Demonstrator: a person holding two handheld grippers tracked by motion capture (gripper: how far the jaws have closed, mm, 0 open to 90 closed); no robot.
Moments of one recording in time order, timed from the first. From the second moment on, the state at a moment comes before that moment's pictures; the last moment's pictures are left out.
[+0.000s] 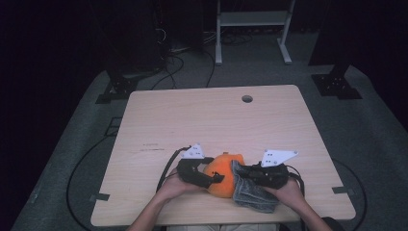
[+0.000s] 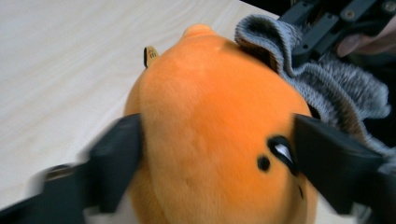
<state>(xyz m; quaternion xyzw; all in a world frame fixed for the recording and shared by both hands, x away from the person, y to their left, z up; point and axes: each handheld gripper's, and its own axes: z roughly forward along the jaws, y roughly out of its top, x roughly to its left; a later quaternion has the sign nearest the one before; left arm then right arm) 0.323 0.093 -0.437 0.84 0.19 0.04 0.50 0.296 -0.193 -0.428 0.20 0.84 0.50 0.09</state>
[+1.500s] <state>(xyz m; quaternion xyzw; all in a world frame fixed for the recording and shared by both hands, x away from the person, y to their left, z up) 0.318 0.115 -0.443 0.83 0.20 0.08 0.51 0.306 -0.194 -0.437 0.23 0.82 0.51 0.09</state>
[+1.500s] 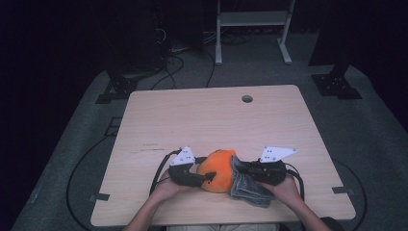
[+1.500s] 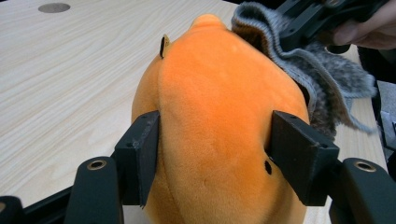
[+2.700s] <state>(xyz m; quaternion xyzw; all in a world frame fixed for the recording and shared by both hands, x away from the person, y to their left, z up) 0.297 0.091 -0.438 0.85 0.11 0.13 0.50 0.310 -0.179 -0.400 0.20 0.83 0.51 0.10</state>
